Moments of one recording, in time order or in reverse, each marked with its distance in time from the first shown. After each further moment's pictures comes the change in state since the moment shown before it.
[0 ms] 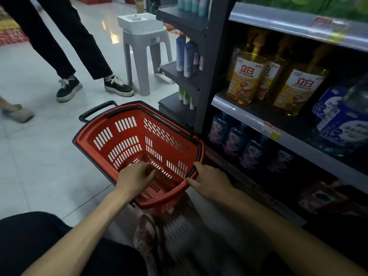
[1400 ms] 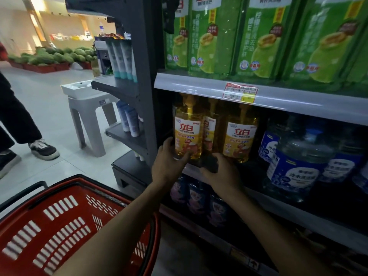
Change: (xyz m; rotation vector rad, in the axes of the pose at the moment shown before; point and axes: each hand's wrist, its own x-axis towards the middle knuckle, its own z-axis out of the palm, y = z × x) left_hand 0.241 0.258 -0.026 -0.701 0.233 0.150; right_hand 0.062 0.130 -0.168 0.549 0.632 0.279
